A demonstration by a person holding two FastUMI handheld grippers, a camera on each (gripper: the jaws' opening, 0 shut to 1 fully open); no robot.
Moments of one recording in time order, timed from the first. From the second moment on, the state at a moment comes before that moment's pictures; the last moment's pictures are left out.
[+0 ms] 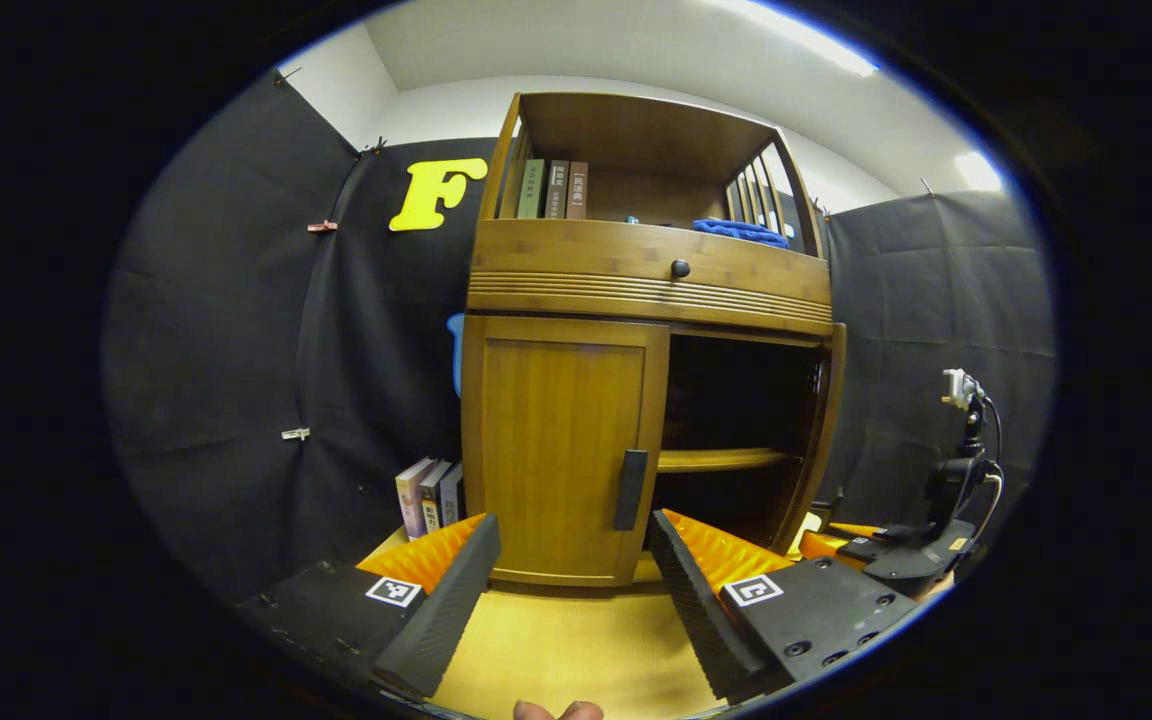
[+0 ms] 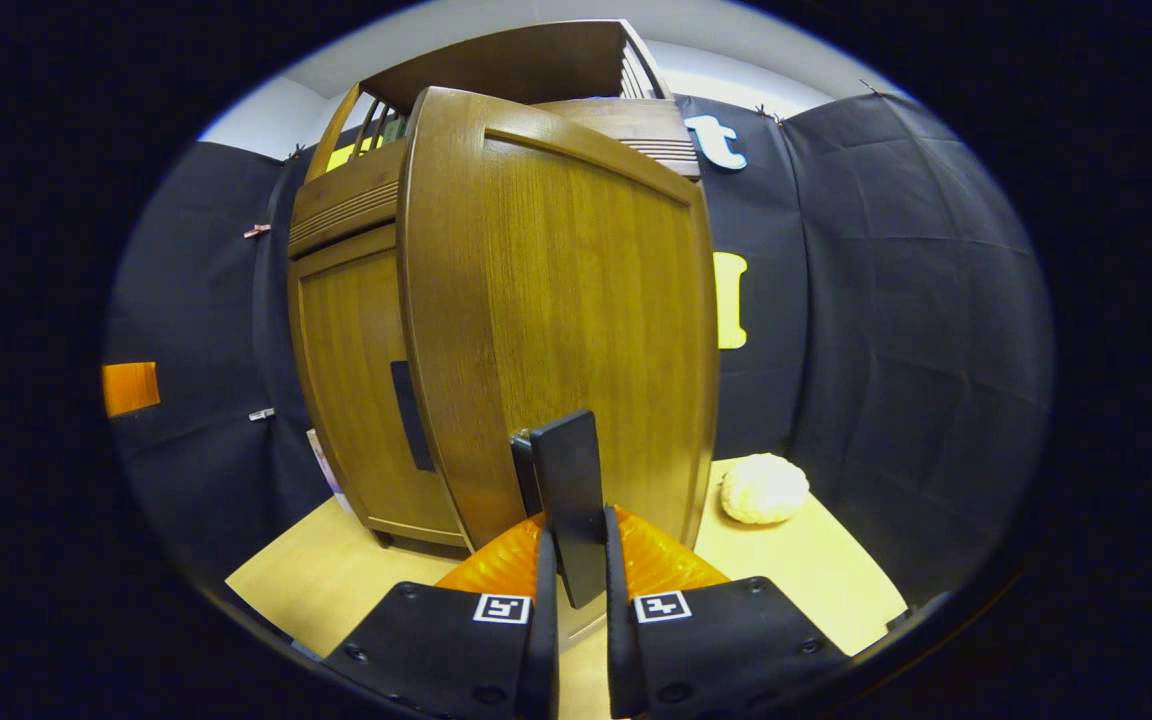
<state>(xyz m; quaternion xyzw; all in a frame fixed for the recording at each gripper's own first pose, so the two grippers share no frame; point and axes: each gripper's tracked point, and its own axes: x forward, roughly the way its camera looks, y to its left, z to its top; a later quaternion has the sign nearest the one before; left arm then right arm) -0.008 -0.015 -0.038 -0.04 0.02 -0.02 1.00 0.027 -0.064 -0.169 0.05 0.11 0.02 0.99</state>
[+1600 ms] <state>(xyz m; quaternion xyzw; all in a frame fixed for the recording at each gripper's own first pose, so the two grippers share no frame) 0.033 -0.103 -0.039 -0.02 0.03 -0.02 1.00 -0.019 -0.273 -0.097 -0.03 0.04 -0.07 1.00</state>
